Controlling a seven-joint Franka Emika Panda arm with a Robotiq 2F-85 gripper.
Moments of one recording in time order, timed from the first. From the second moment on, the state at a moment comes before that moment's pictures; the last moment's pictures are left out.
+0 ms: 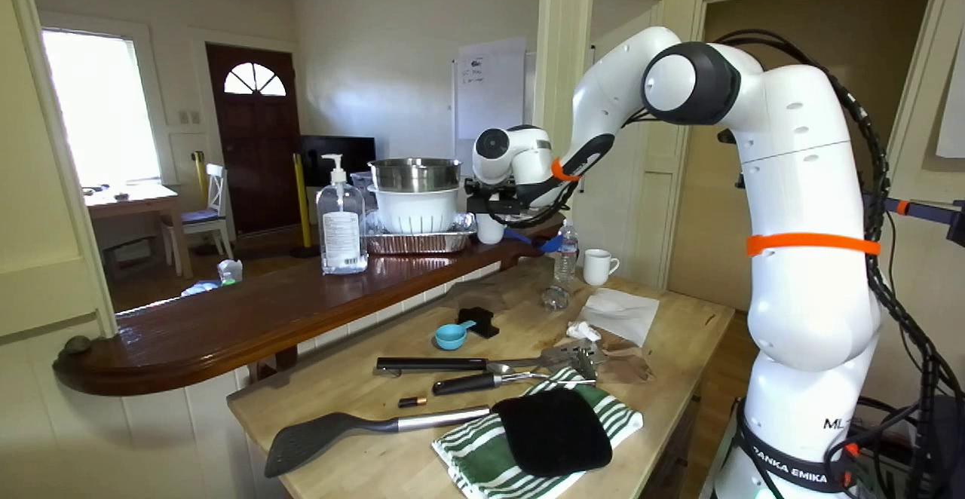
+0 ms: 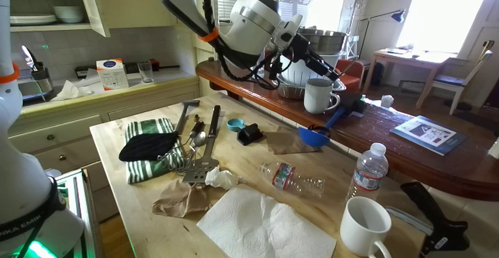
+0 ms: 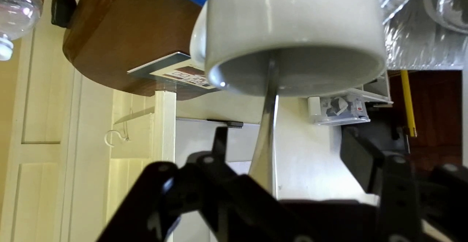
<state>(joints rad) -0.16 0.33 -0.05 -1.76 -1.44 2.61 1.79</state>
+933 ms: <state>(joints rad) -0.19 -0.11 0.10 -2.00 -0.51 2.33 0.90</state>
